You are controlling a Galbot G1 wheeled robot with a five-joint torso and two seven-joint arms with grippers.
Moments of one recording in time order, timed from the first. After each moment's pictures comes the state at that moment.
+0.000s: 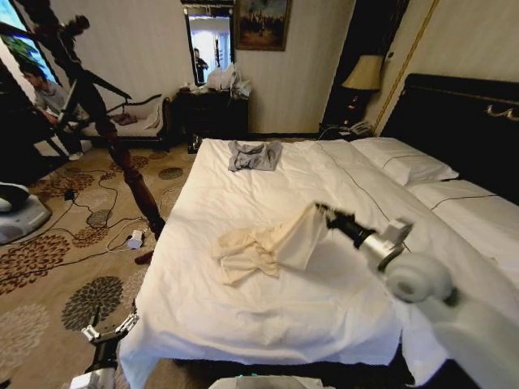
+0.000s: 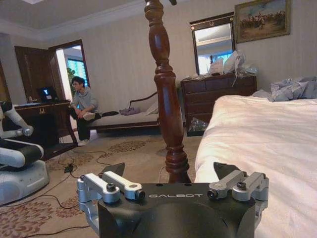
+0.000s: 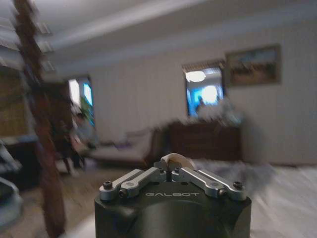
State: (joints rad) left arm 1.84 -1.43 -0.91 -1.84 -0.26 -0.39 -0.01; right arm -1.14 0.55 0.66 2.31 1.23 -0.28 0.13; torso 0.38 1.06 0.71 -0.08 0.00
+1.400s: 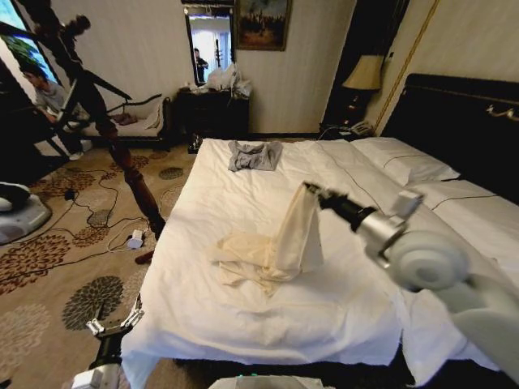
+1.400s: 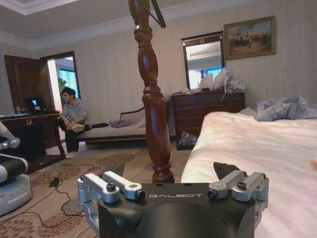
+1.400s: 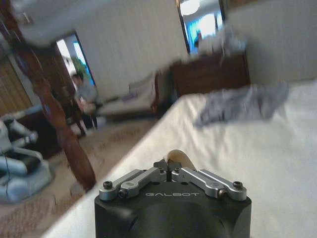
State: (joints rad) left arm 1.87 -1.44 -0.88 -1.96 -0.26 -0.37 -0.01; right arm -0.93 0.55 0.23 2.28 1.41 -0.36 0.38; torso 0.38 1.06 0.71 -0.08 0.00
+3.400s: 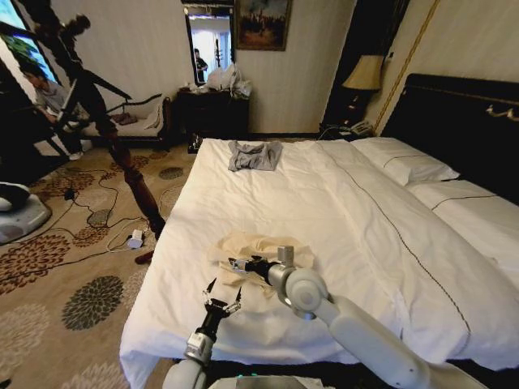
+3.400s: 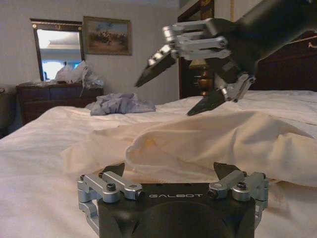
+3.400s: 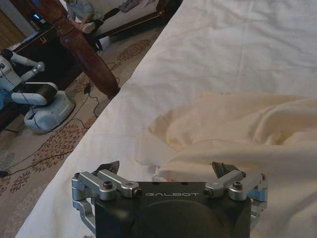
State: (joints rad) left arm 1.61 -1.45 -0.31 -1.83 0.08 -0.26 0.09; right arm -0.80 1.02 -0.27 2.08 1.33 -0.52 0.66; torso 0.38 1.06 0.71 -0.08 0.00
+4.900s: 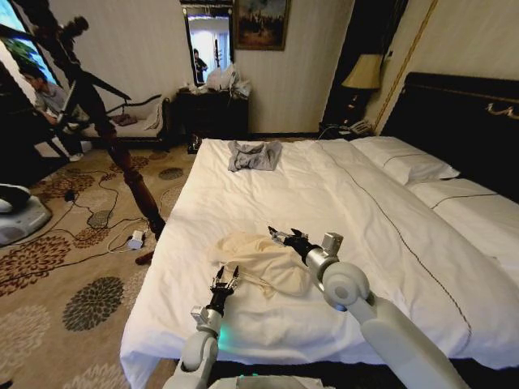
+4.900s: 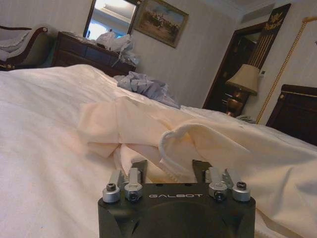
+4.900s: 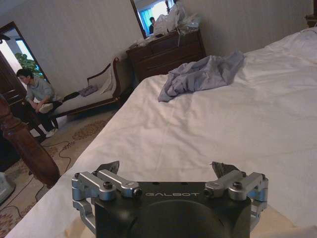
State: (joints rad) left arm 1.45 -1.52 -0.33 -1.69 -0.34 -0.17 0.12; right arm -1.01 0.90 0.15 2.18 1.13 -0.41 0.53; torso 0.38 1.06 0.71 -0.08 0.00
